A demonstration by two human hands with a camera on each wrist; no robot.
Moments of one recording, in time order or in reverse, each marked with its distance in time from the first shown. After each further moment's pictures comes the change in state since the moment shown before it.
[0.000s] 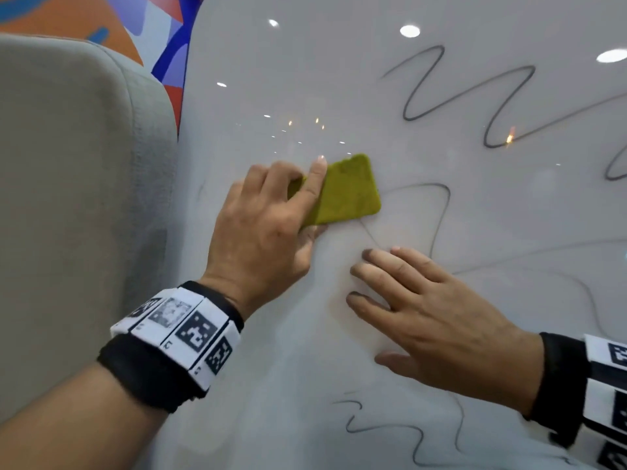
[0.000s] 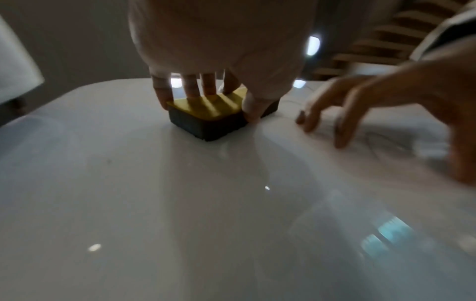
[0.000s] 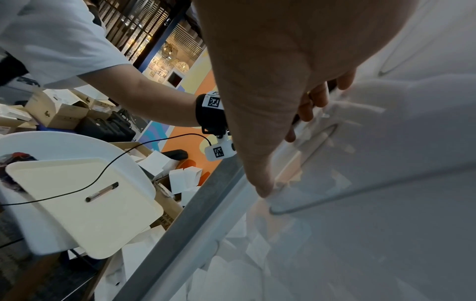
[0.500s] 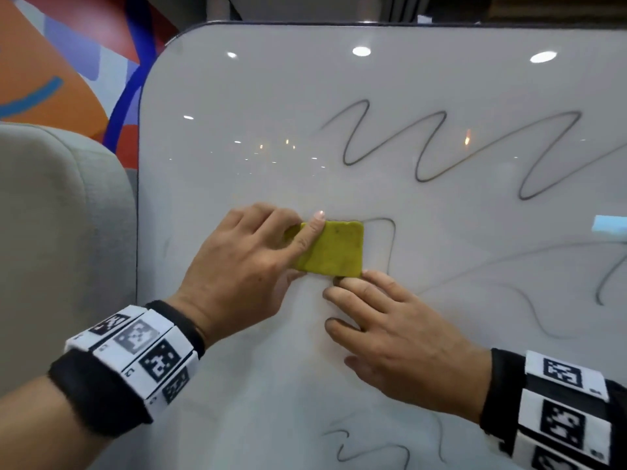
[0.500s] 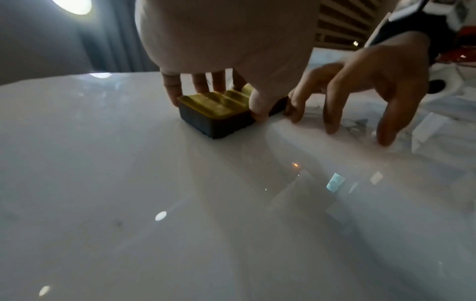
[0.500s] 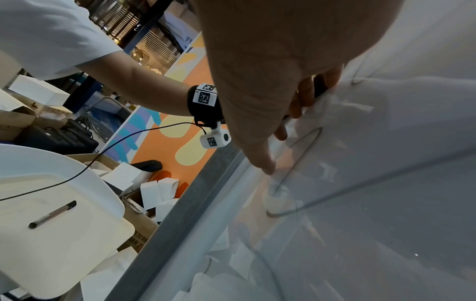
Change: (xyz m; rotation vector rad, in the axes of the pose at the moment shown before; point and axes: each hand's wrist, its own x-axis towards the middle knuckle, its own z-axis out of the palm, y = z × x) left_hand 0.033 -0.009 -0.005 0.043 -0.042 0.416; right_hand 0.000 0.002 0.003 0.051 0.144 0.080
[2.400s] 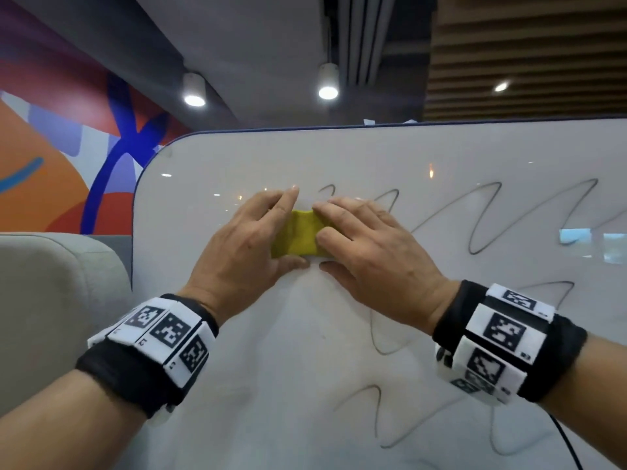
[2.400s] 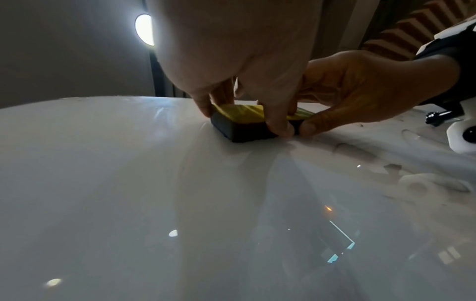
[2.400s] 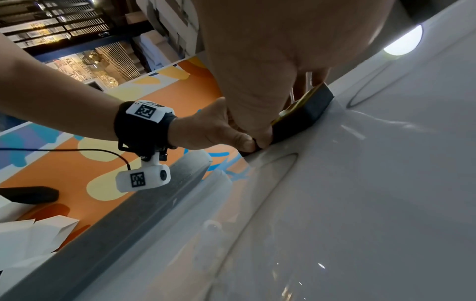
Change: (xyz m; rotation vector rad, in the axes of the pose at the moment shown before) left_hand 0.081 -0.035 -0.025 -0.356 0.043 -0.199; right_hand 0.070 0.084 -0.059 -0.090 0.391 0.268
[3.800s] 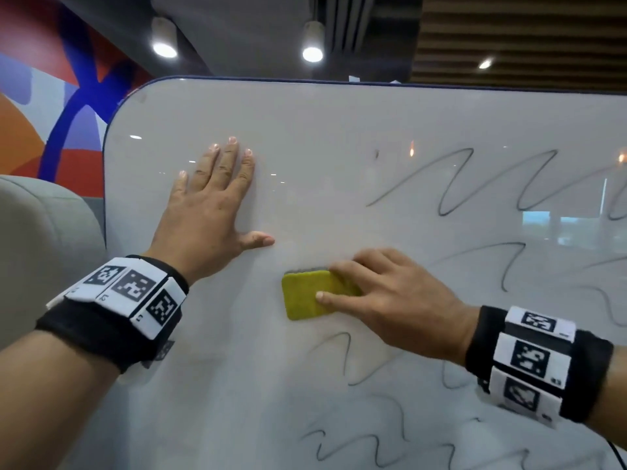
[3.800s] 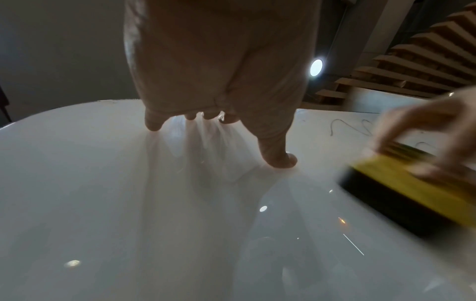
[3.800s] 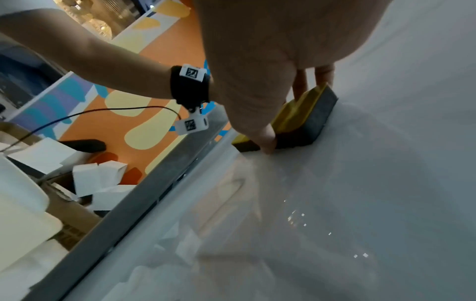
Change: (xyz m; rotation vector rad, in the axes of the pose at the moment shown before) left_hand -0.019 -0.009 -0.001 0.211 -0.273 -0.271; right_hand -0.098 -0.014 -0.012 -0.020 -0.212 -0.208
